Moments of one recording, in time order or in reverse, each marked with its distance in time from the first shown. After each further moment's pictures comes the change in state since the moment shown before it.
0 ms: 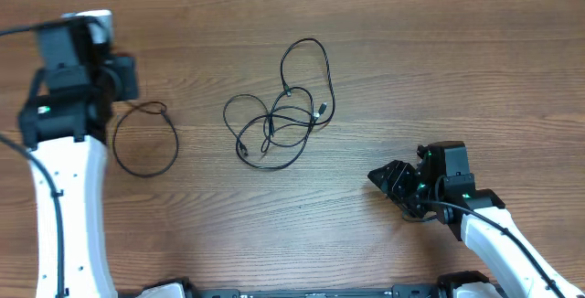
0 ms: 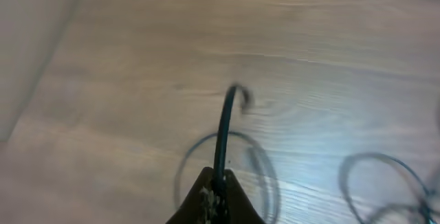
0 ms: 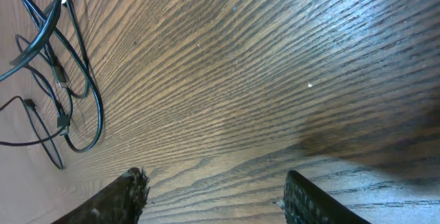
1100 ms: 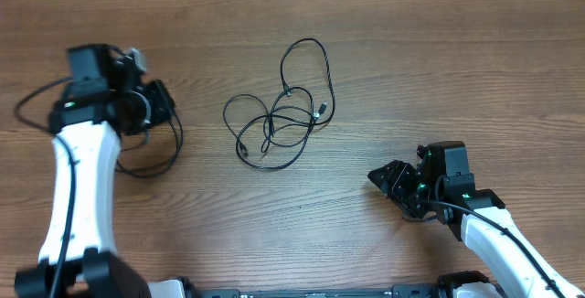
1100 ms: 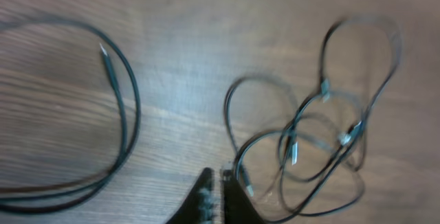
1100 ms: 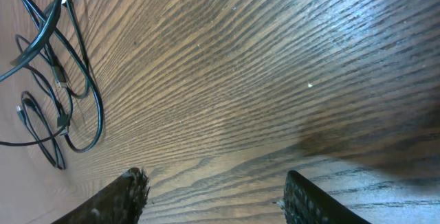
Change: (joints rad) left arm -0.011 0.107 -0.218 0.022 0.485 -0.222; right arm 0.000 0.000 0.000 0.000 0.000 0.000
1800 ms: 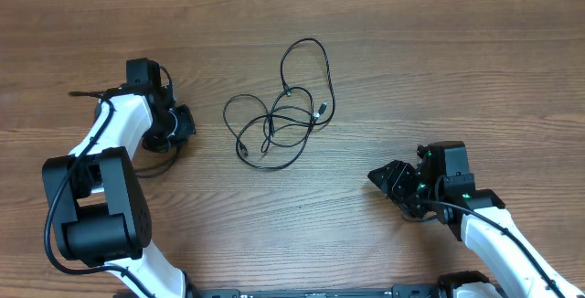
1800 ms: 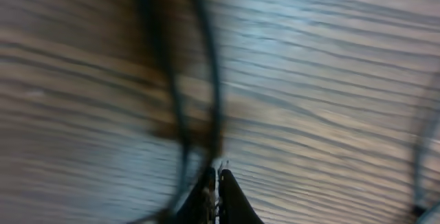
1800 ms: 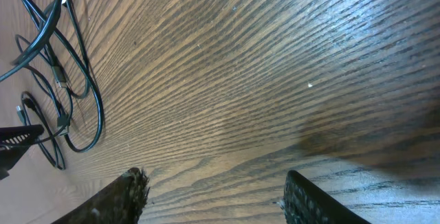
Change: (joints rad) left arm -0.069 0.379 -0.044 0.080 -0.264 0.047; right arm 0.000 0.000 0.000 0.000 0.000 0.000
